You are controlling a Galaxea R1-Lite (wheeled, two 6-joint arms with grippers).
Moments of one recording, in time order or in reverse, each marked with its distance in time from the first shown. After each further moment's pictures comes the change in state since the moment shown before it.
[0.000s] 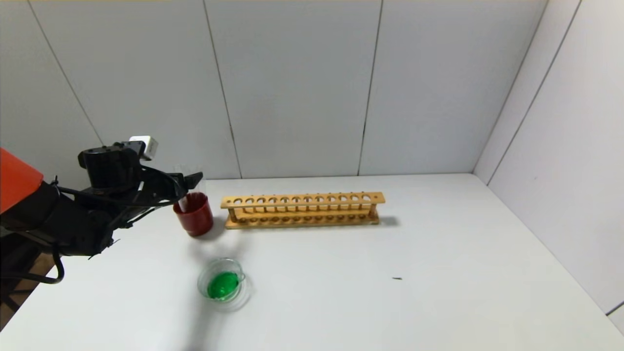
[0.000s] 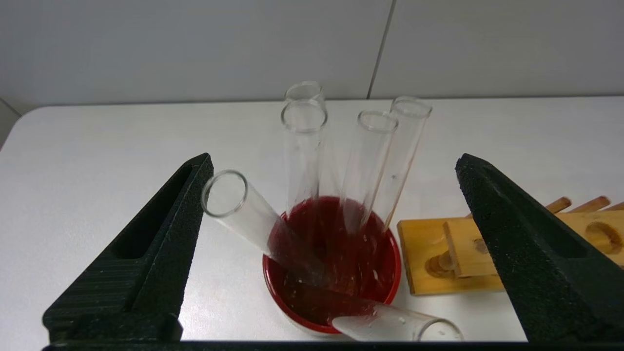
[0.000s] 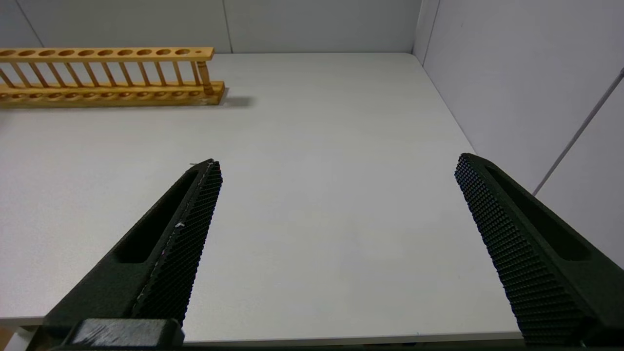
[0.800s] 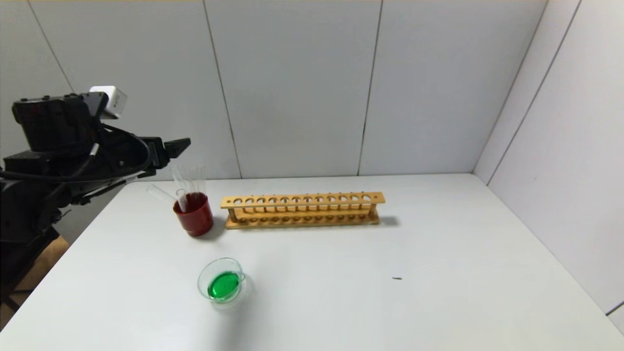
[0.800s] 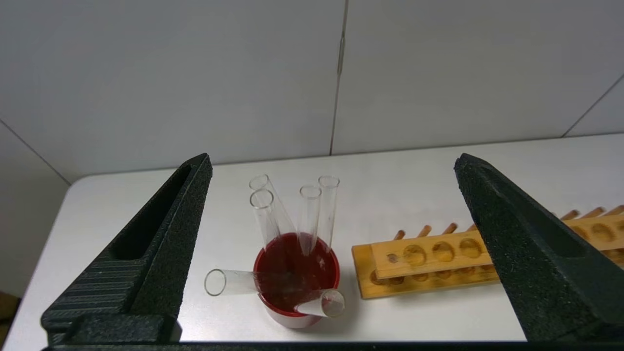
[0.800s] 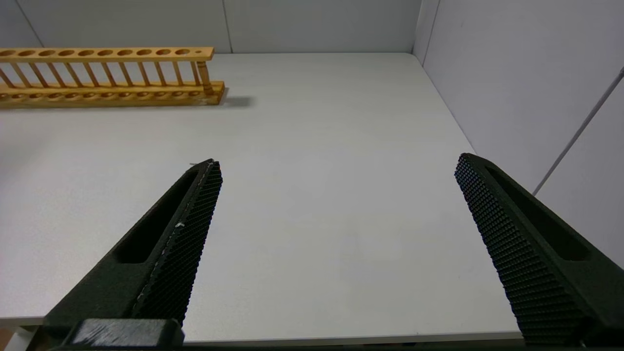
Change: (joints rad) left arm -0.036 -0.341 -0.039 0.272 0.000 0.022; right arm 0.000 0.000 0.000 0.000 0.000 0.000
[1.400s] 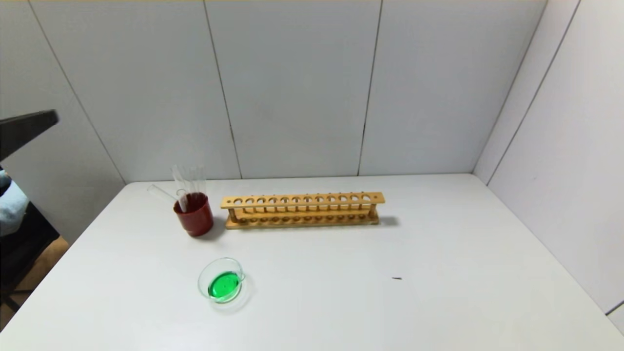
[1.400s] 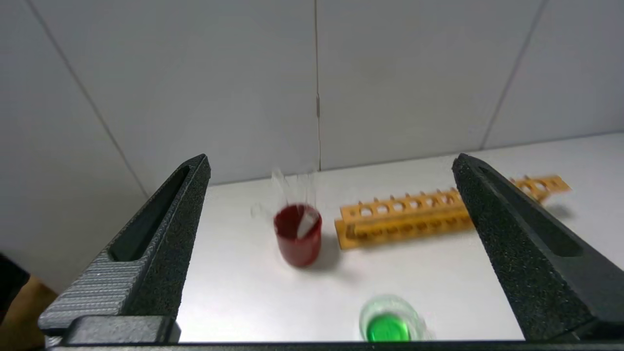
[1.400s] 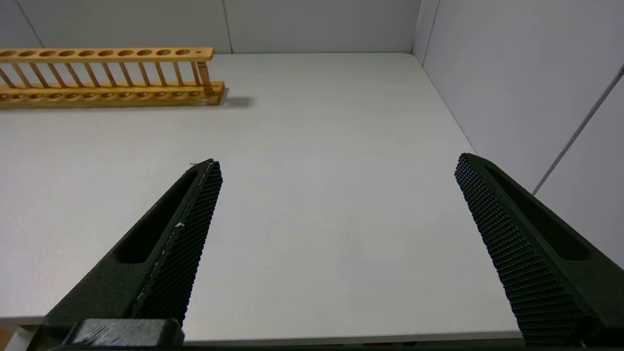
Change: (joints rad) left arm -0.004 -0.812 0.074 0.580 0.000 0.053; right arm 0.000 0.000 0.000 0.000 0.000 0.000
